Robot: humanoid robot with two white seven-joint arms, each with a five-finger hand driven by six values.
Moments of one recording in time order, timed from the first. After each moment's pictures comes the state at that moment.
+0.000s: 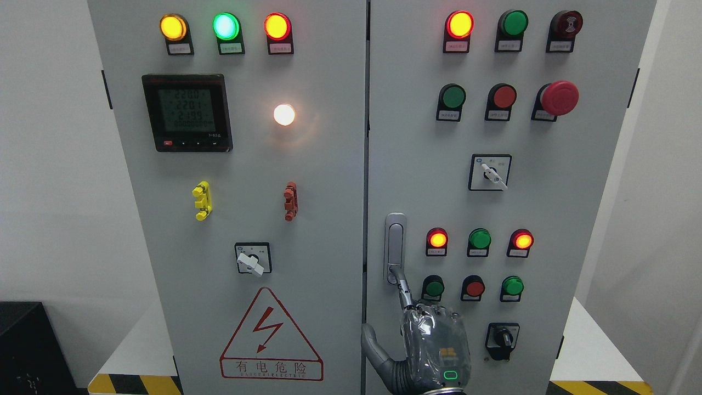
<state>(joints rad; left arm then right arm) 0.05 -0.10 -0.16 -0.05 0.12 -0.03 -0.03 -0.28 0.14 0.35 -1.73 1.32 0.22 -0.14</state>
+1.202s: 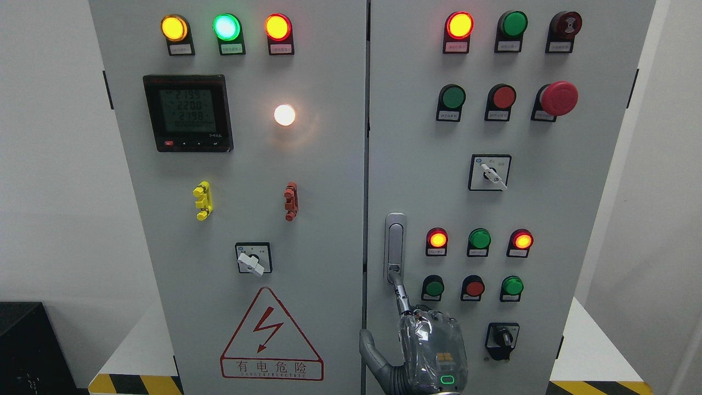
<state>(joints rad) 0.05 -0.10 -0.16 -0.05 0.12 -0.03 -0.03 -0.27 0.14 0.36 -1.70 1.32 0.23 -0.14</state>
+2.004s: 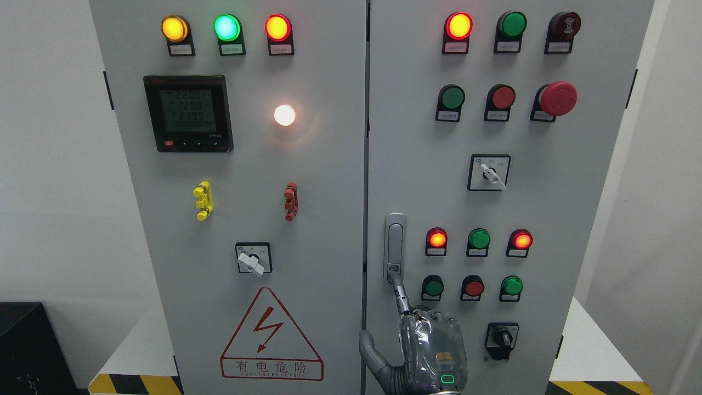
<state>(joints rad) 0.05 -0.10 -0.16 -0.05 0.12 -0.03 -0.03 -0.27 0.14 0.36 -1.71 1.32 0.23 -0.12</state>
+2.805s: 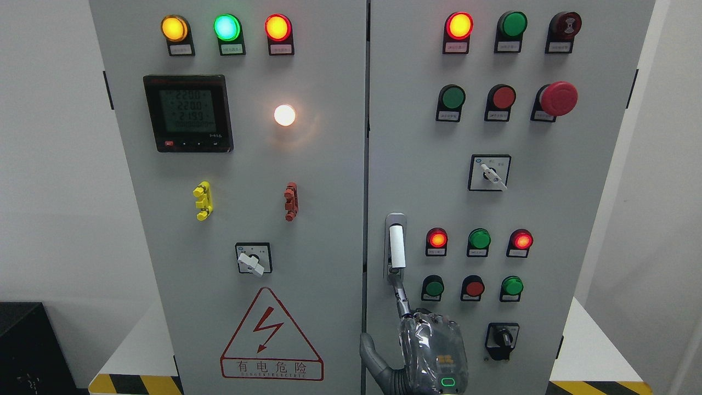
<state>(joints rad) 0.05 -0.10 -0.16 -0.05 0.12 -0.03 -0.03 -0.26 0.14 0.36 -1.72 1.32 0.23 -0.11</state>
